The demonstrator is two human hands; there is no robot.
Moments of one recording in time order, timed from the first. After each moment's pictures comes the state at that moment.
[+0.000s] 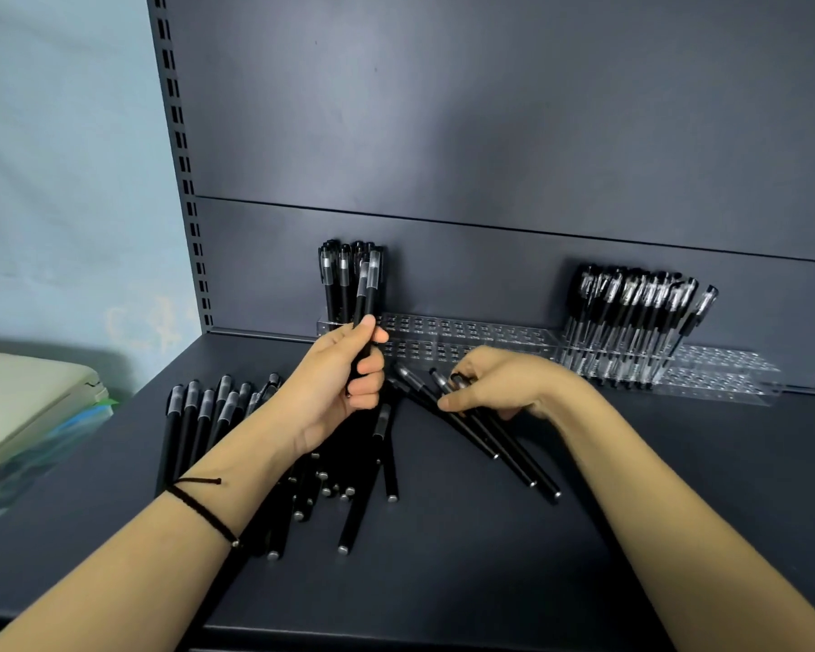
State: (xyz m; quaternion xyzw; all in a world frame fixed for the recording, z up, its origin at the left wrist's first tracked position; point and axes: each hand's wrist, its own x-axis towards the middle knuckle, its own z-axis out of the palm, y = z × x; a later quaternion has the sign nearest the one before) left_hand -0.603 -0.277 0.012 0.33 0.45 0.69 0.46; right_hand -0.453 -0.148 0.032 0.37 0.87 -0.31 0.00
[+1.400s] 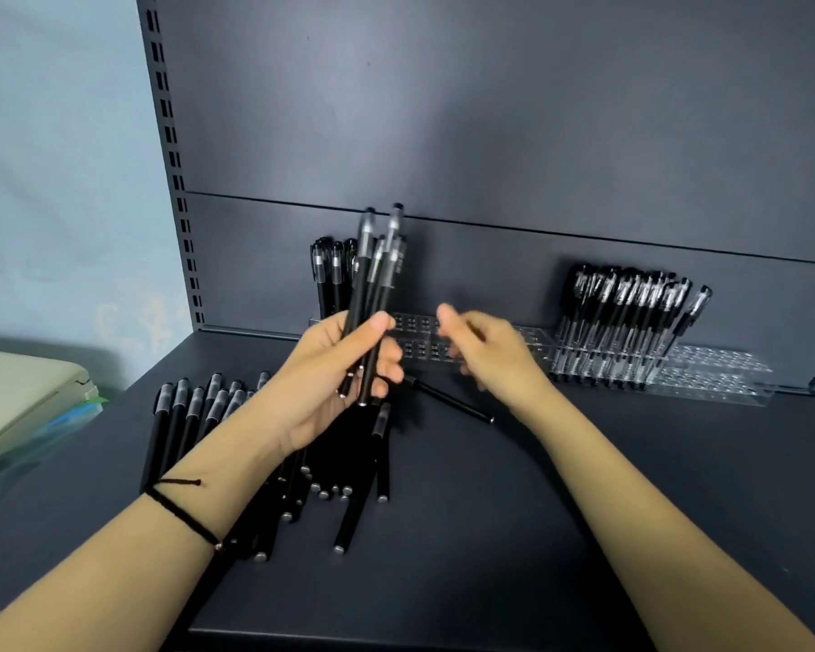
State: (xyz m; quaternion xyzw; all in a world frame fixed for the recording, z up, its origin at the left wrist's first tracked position) left_hand -0.594 -0.286 0.020 0.42 0.40 0.70 0.42; right_hand -0.458 -0.152 0.023 0.33 0.81 -0.36 -0.34
